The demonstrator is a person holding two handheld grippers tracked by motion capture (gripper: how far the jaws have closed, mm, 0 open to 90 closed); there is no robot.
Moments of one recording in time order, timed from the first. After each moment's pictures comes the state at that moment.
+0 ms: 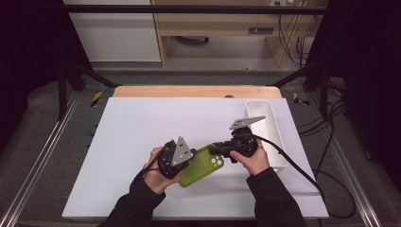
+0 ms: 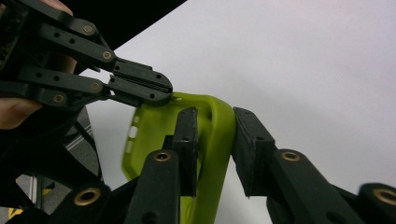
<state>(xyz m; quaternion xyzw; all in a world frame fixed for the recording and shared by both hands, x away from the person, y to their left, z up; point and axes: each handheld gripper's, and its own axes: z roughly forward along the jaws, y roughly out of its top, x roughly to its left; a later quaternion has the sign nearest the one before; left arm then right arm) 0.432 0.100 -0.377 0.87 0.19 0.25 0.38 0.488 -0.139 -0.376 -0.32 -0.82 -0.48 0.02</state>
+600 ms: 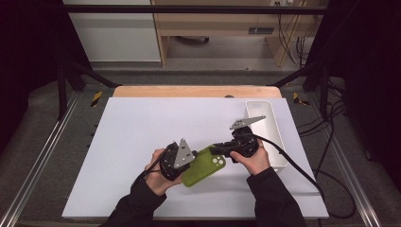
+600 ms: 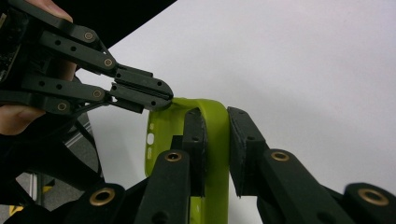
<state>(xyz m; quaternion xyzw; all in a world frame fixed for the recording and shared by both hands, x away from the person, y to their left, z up) 0.429 0.096 -0.382 0.87 0.18 0.26 0.37 0.487 -0.141 -0.375 -0.32 -0.82 -0.47 0.02</state>
